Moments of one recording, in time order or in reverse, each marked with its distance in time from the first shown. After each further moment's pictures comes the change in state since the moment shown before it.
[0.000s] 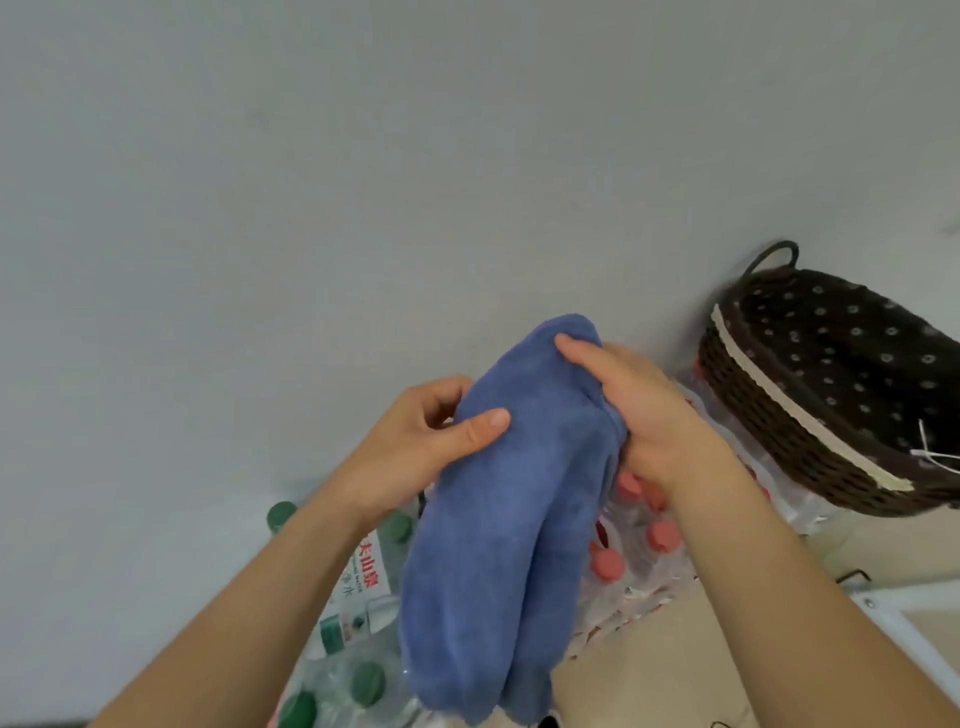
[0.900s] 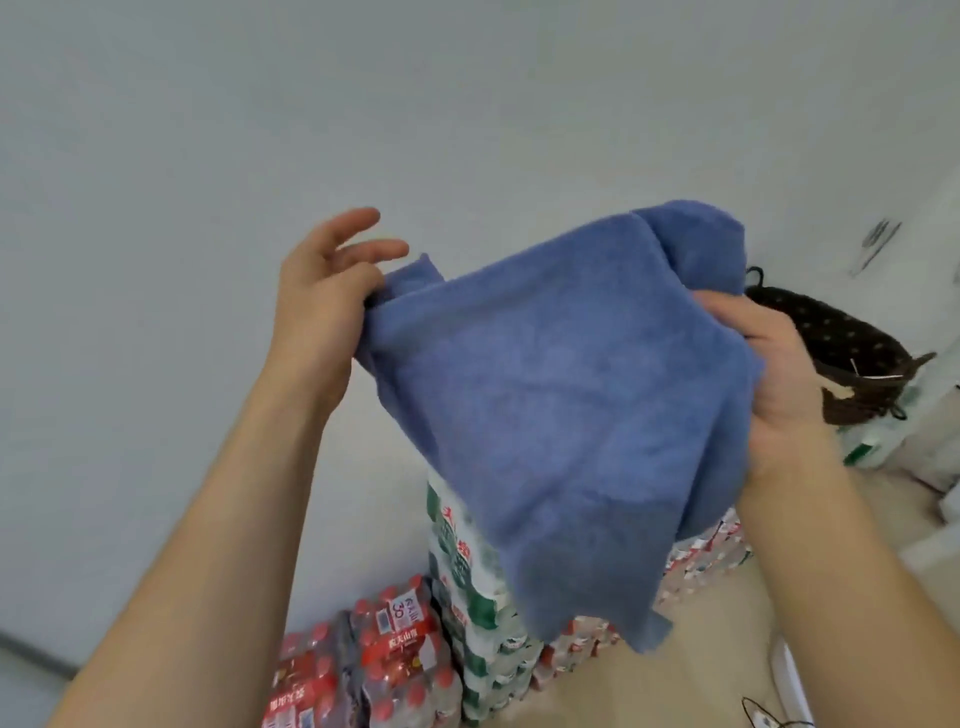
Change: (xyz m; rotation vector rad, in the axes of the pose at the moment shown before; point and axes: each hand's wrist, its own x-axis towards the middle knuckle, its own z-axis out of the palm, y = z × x) left_hand -0.240 0.097 -0.153 -0.073 0.564 0.375; right_hand -0.264 0.023 0.207 0.337 -0.079 -0.396
